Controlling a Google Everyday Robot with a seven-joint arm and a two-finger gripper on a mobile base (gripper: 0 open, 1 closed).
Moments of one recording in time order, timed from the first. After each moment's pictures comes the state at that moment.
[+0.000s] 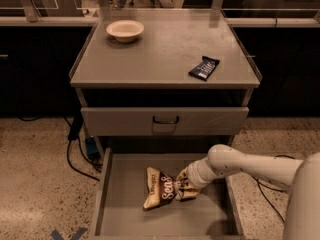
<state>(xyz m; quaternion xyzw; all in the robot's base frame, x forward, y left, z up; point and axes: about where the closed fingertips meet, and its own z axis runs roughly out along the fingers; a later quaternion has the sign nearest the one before) 0.552 -0.094 0.396 -0.78 0.56 0.11 0.26</state>
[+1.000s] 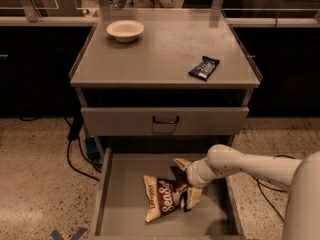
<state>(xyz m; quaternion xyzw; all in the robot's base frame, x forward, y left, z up) 0.552 -0.094 0.396 -0.78 0.56 0.11 0.26</state>
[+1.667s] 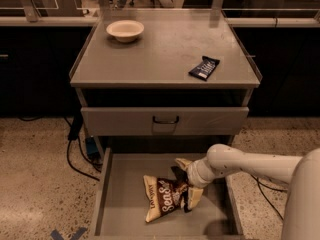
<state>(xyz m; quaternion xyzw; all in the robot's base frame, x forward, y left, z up) 0.548 -0.097 0.401 -0.78 0.57 0.10 0.25</state>
